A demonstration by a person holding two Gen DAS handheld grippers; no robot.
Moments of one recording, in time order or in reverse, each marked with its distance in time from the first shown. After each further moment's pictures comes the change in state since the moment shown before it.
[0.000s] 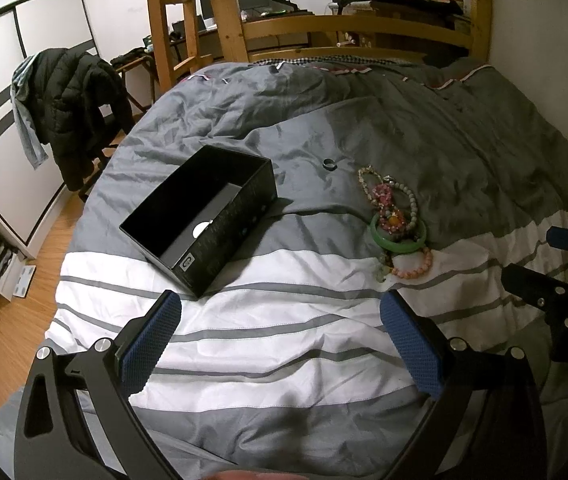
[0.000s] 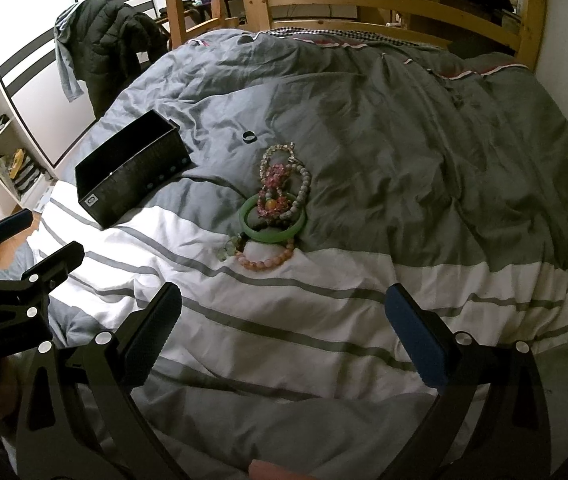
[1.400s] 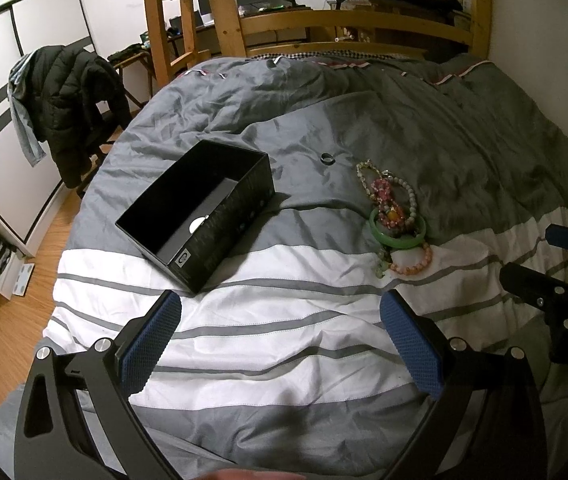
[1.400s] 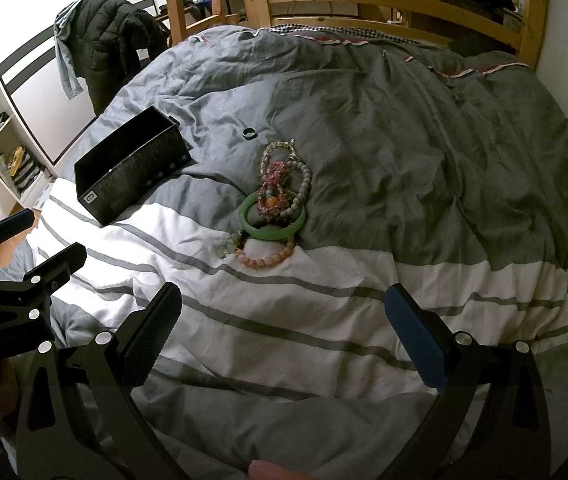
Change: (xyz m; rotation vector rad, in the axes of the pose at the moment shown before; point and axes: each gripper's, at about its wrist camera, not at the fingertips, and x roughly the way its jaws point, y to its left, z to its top) left arm 0.006 -0.004 0.000 -0.002 0.019 -0.002; right arm 0.002 0.000 -0.001 -0.001 0.006 -0.001
